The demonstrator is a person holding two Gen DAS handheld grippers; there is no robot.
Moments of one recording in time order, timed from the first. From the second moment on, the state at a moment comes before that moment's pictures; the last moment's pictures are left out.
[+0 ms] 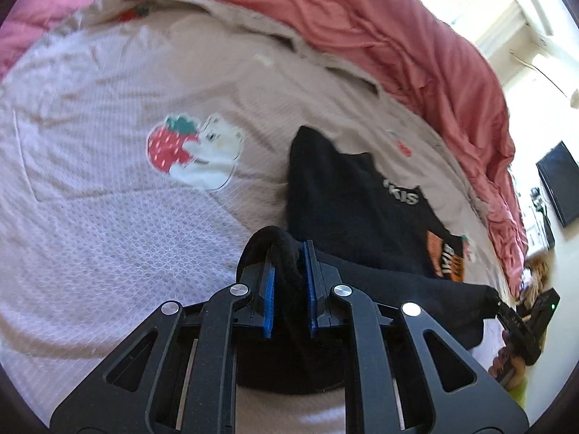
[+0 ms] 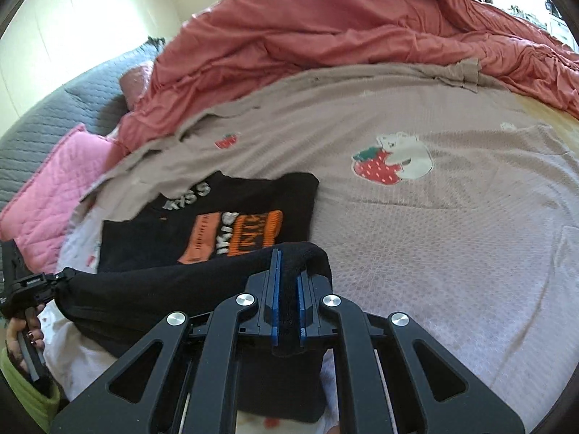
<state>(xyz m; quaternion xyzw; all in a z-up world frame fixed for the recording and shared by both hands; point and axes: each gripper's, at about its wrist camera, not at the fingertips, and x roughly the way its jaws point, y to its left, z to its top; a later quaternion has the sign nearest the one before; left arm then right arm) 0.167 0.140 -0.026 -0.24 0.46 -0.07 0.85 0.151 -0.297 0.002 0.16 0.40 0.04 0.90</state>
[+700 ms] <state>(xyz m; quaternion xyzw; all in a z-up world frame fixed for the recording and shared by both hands) 0.117 0.158 0.015 -0.24 0.39 -0.08 0.88 0.120 -0.295 0.023 0.10 0.38 0.02 0.92</state>
